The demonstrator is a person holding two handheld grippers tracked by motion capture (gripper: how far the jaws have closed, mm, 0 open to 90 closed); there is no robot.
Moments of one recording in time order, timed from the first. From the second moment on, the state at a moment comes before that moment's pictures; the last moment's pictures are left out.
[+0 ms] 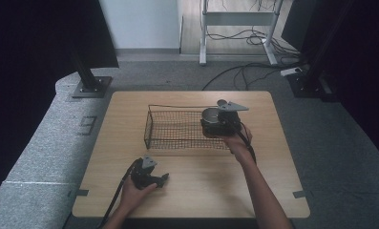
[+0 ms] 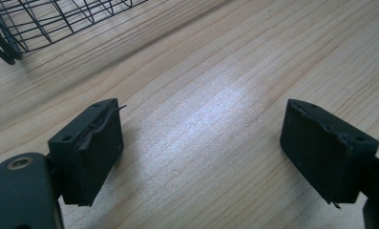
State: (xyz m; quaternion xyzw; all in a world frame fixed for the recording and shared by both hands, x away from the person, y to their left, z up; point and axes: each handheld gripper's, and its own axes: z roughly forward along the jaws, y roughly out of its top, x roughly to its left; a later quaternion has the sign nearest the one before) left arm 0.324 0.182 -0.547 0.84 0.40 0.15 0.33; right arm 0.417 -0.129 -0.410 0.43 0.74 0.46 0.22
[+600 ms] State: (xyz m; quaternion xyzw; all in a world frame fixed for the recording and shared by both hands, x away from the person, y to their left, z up) left arm 0.324 0.182 -0.547 0.84 0.40 0.15 0.34; right arm 0.443 -0.125 -0.417 0.45 0.74 0.45 0.22
